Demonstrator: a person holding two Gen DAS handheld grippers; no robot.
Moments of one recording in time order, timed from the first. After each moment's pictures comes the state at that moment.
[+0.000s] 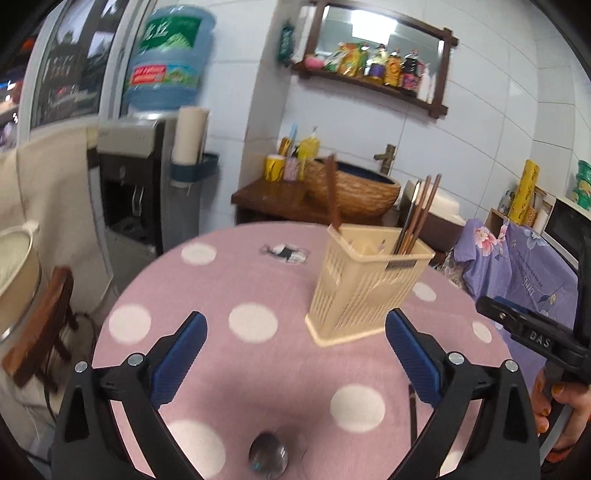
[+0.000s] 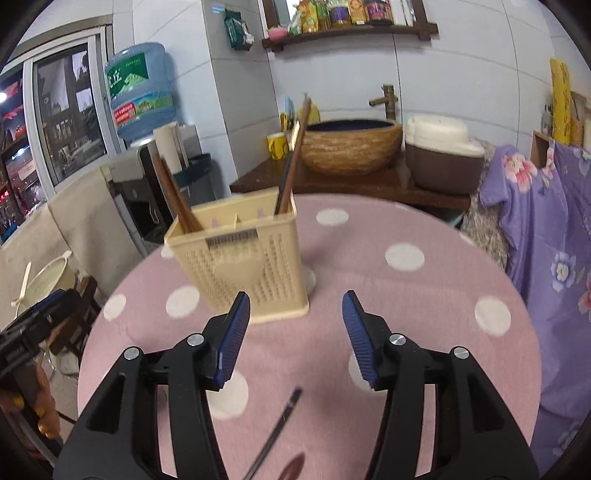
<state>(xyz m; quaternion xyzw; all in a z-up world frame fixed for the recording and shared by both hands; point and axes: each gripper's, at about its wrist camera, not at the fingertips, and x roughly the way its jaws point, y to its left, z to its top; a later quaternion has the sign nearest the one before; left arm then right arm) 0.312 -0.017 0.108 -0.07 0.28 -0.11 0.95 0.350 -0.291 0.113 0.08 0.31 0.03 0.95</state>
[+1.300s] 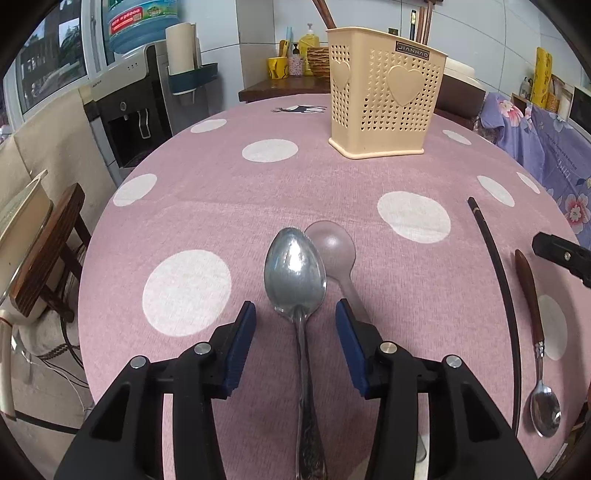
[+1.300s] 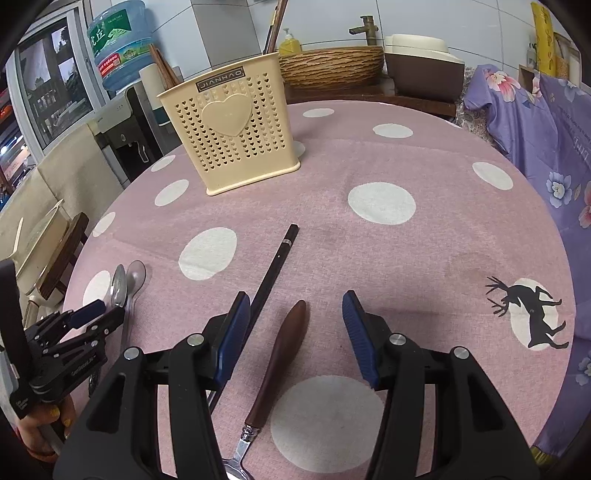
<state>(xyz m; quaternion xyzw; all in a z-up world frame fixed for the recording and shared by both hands) 0.263 -0.036 -0.012 0.06 0.42 -0.08 0.90 0.278 -0.278 0.010 0.10 0.40 0.02 0.91</state>
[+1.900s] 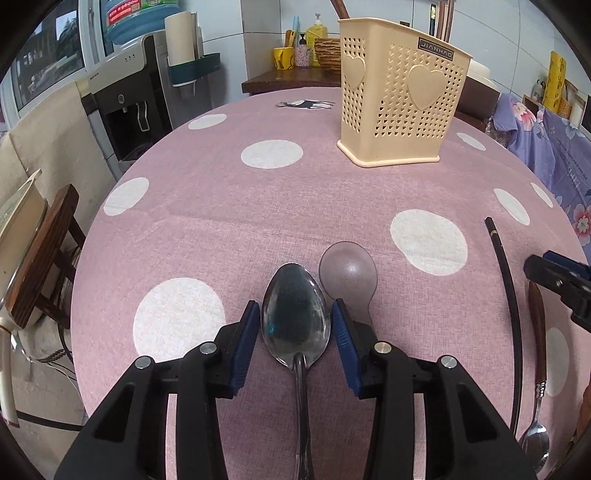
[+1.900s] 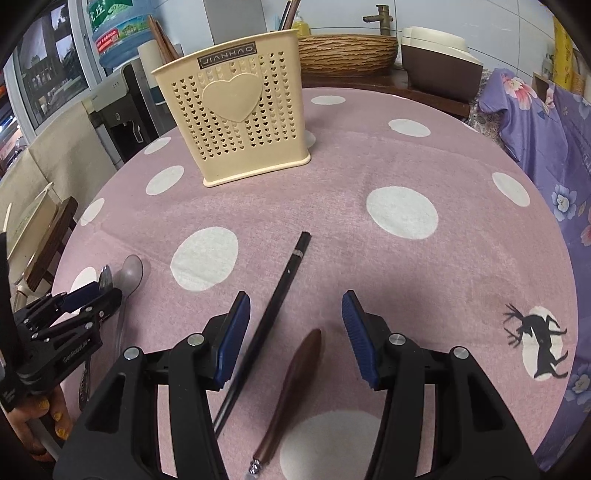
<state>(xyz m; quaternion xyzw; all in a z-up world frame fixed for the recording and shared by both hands) 0.293 -0.041 -0.010 0.05 0.44 -0.07 0.89 0.320 -0.260 0.006 0.07 0.44 0.01 0.90</state>
